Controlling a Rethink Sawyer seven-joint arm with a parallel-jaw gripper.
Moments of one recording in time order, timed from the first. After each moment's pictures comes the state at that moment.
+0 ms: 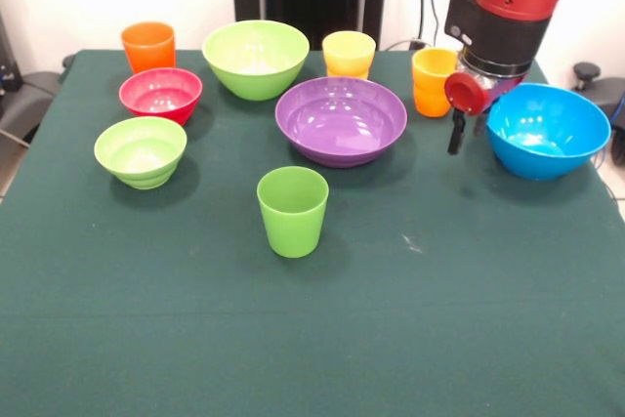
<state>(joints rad) 0.03 -0.50 0.05 1.65 -0.17 0.46 1.18</state>
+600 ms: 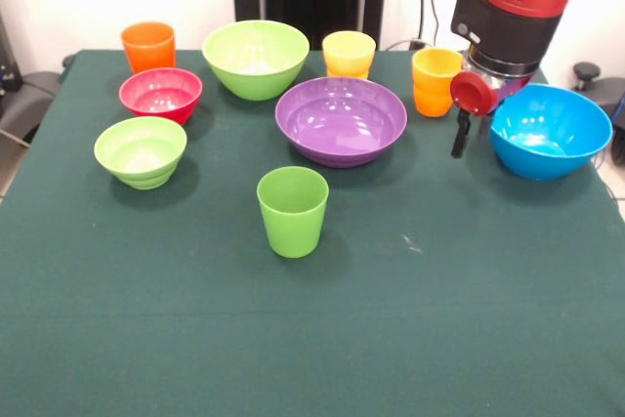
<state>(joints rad) 0.05 -0.50 0.02 1.61 -0.18 0.48 1.18</state>
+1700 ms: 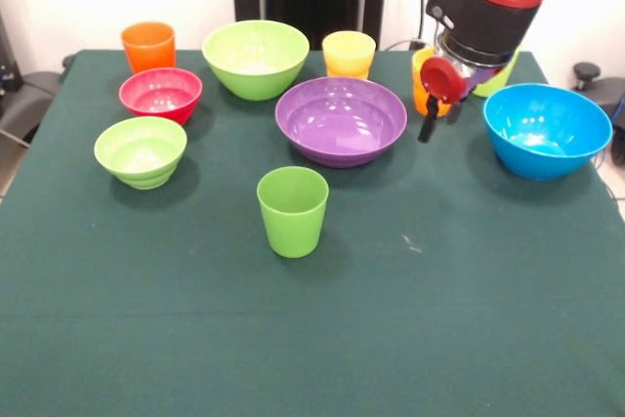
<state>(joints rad) 0.01 -0.53 0.02 1.56 -0.22 0.67 1.18</state>
